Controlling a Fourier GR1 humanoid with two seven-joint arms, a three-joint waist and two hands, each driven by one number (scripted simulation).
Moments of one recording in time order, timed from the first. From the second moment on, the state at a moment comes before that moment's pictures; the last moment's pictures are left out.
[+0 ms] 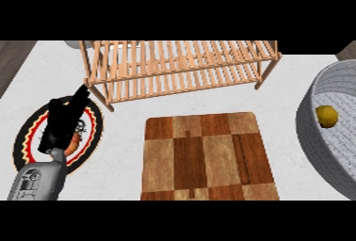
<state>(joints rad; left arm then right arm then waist) -0.21 0.18 0.10 -1.41 -0.15 -0.05 0.25 -0.42 -0.67 -0.60 -1.32 0.62 0.43 0.19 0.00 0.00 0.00</state>
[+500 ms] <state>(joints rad) -0.21 0.19 0.12 -1.39 -0.14 -0.06 0.22 -0.43 -0.65 -0.76 -1.31 0.53 0.23 0.15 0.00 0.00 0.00</state>
